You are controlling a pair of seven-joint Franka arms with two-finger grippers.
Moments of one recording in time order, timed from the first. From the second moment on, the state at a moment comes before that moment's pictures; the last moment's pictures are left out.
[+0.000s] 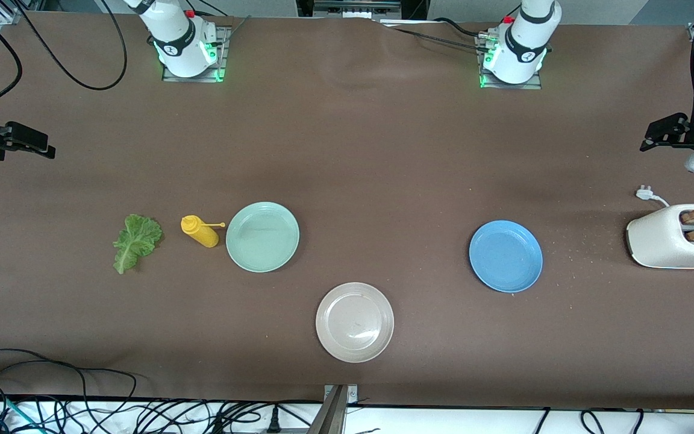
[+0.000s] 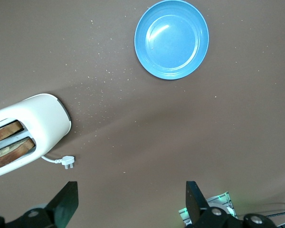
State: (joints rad) left arm 0.13 0.13 -0.02 -1.50 0.04 1.44 0.54; right arm -0.12 0.11 0.04 -1.51 0.02 1.50 -0.12
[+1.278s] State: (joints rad) left arm 0.29 0.34 -0.01 -1.36 0.11 1.63 1.07; right arm -0.12 0.11 0.04 -1.51 0.02 1.49 -0.12
